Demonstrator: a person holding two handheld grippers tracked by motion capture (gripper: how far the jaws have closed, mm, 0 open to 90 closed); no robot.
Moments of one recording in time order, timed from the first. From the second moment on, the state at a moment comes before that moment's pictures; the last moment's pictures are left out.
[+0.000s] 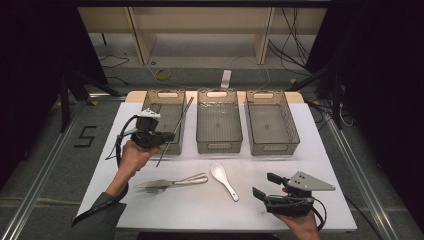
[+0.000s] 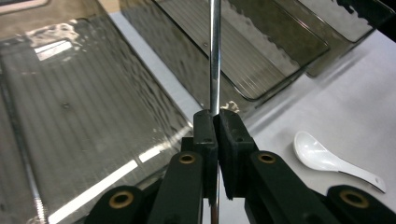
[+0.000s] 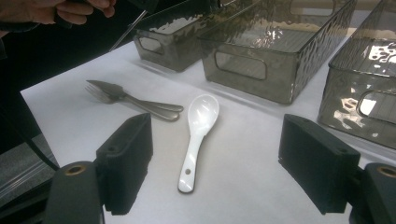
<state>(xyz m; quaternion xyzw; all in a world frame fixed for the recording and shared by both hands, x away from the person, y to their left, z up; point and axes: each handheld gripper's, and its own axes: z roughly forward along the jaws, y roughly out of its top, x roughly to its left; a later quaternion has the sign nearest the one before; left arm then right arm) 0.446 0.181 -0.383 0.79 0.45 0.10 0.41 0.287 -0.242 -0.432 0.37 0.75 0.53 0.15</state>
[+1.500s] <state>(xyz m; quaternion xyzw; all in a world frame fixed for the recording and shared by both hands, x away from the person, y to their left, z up) 0.529 0.227 -0.382 0.73 0.53 0.18 0.38 0.287 -0.242 -0.432 0.37 0.75 0.52 0.14</state>
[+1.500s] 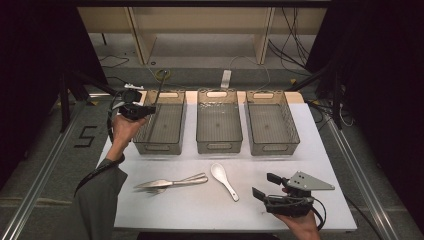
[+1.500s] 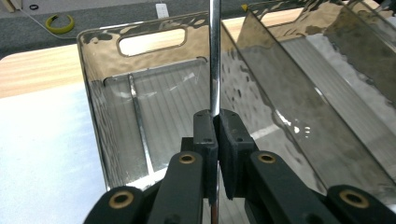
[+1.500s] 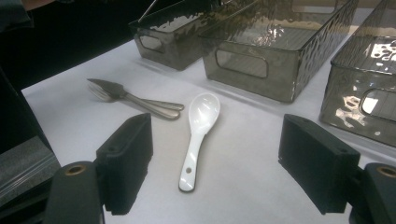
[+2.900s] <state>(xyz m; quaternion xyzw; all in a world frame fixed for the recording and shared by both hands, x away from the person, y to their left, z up) 0.527 0.230 -0.422 0.74 0.55 0.17 0.36 0.286 -0.242 -0.432 0.37 0.75 0.52 0.15</state>
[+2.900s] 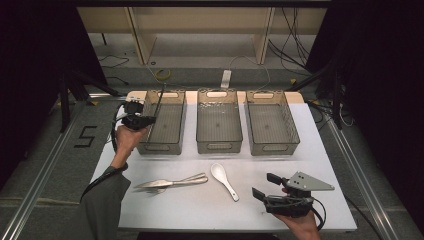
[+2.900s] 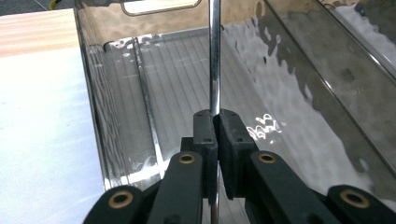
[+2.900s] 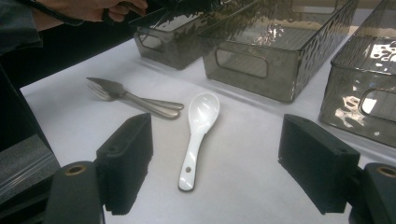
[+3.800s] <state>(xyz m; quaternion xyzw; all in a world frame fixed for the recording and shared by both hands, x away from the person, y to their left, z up) 0.487 0.231 -0.397 0.72 0.53 0.11 0.44 0.286 -0.242 -0.432 0.37 0.75 0.52 0.15</state>
